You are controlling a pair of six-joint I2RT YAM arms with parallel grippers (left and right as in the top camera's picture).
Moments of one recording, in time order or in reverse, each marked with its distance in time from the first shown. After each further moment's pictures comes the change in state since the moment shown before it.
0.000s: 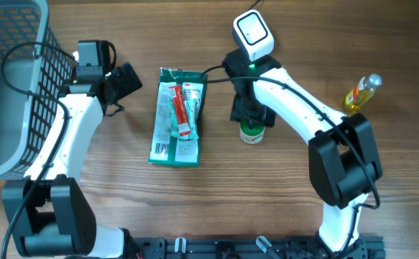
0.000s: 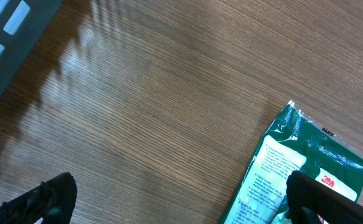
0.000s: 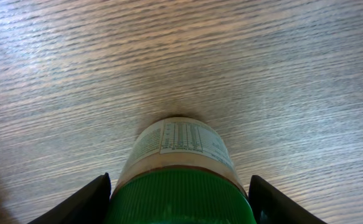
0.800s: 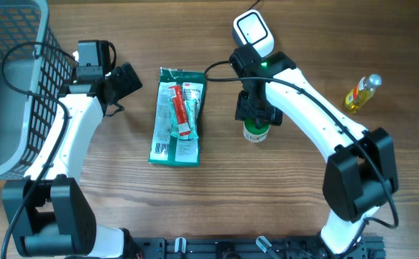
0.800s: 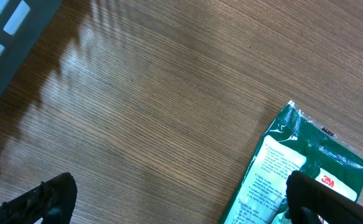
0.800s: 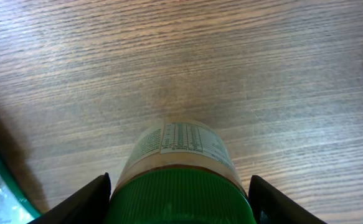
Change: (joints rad) left arm 0.000 0.000 0.000 0.000 0.000 0.000; right arm -0.006 -0.119 -0.008 -0.052 -0.015 -0.045
